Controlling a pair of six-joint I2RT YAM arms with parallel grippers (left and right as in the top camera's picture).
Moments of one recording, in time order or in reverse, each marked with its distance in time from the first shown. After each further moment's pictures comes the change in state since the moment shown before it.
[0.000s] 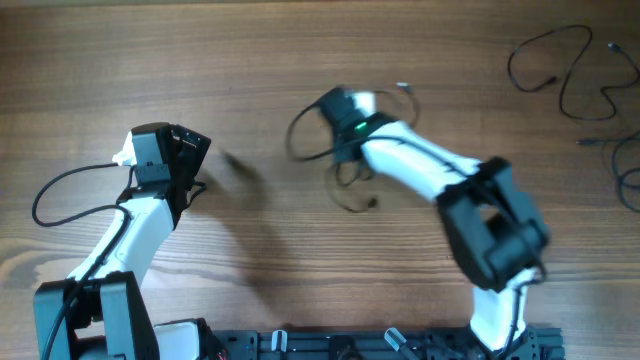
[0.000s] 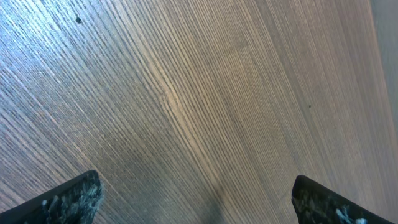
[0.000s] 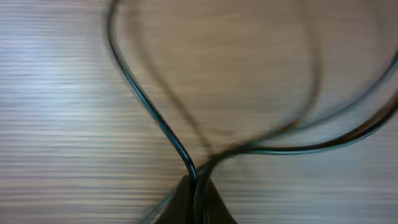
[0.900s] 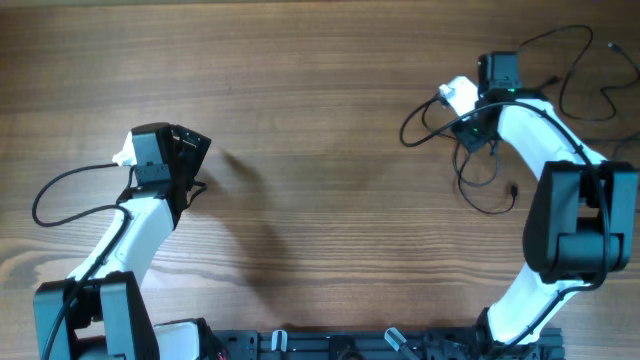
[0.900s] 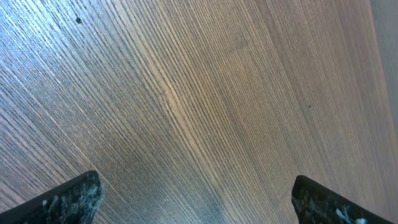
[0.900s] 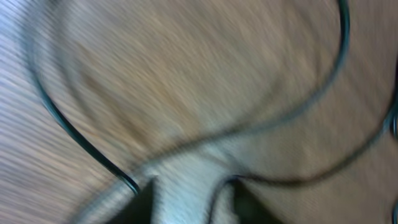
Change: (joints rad) left arm 0.000 0.000 0.000 0.000 0.000 0.000; right arm -0.566 -0.088 -0.090 0.016 -0.176 -1.133
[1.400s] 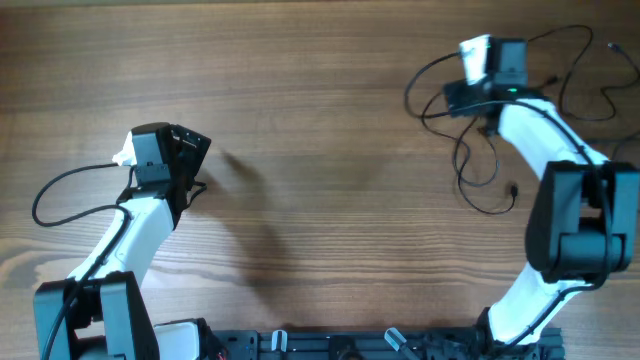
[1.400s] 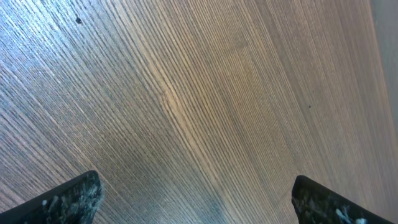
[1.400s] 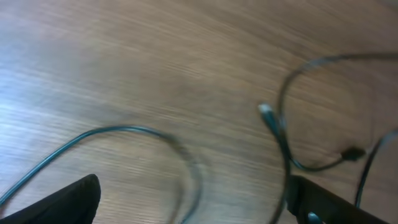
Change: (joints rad) left arm 0.000 0.000 0.000 0.000 0.000 0.000; right arm -0.061 0.000 0.000 0.366 -0.014 0.389
